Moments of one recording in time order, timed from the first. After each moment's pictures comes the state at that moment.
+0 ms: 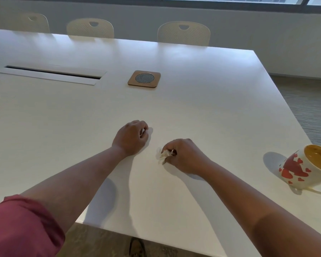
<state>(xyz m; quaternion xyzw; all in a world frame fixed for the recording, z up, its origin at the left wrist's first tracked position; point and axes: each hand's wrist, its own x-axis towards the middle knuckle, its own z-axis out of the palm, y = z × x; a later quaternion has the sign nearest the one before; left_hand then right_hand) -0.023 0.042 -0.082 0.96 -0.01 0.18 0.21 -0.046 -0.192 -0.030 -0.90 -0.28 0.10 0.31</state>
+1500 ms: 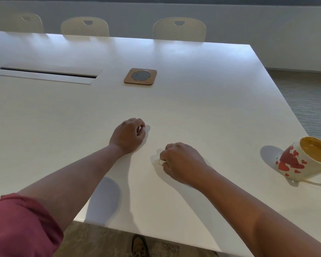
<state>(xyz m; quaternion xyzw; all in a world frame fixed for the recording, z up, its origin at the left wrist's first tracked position) -0.025 0.041 -0.081 0.96 -0.01 0.17 0.21 -0.081 -0.196 -0.013 -0.91 -0.39 0.03 0.08</state>
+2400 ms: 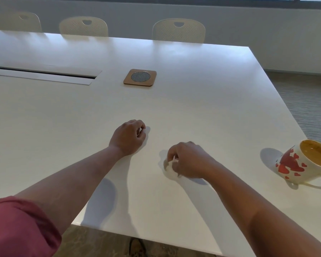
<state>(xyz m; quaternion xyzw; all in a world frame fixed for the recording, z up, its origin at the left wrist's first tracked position) -0.023 0.043 -0.082 0.96 -0.01 0.16 0.22 -0.059 -0.206 -0.011 -0.94 -0.24 0.18 0.18</state>
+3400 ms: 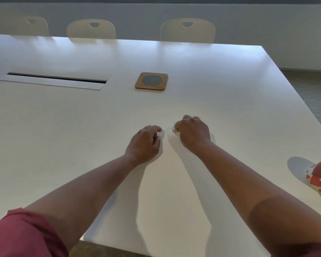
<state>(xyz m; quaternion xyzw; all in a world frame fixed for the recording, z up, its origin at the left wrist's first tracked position) -0.014 0.052 -0.083 0.95 -0.01 0.12 0.29 0.036 -0.133 -0.027 -0.97 -0.21 -0.06 0.09</state>
